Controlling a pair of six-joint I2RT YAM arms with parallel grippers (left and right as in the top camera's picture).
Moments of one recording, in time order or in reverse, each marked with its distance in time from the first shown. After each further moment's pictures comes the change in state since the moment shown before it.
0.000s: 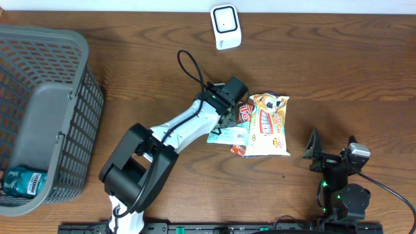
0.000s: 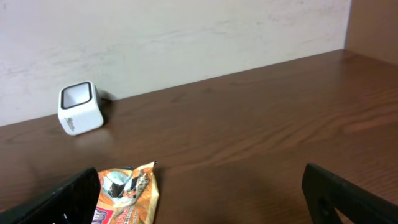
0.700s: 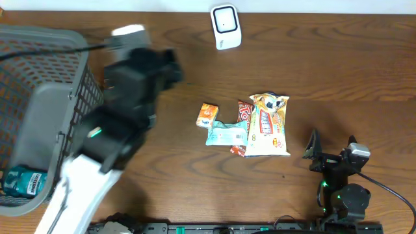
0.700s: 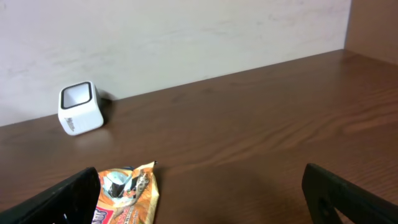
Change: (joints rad) left arm 0.244 -0.771 0.091 -0.087 -0.417 0.227; right arm 0.000 0.000 0.000 0.000 0.000 0.000
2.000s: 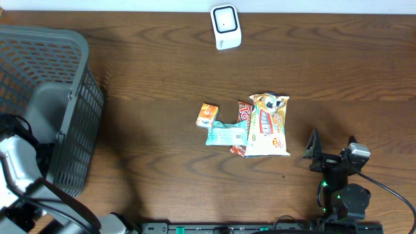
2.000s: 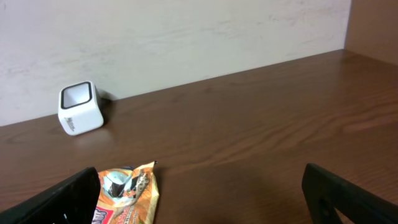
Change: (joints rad) left arm 1.231 0.351 -0.388 -0.244 0.234 -0.329; right arm 0.000 0.000 0.000 0.000 0.000 0.000
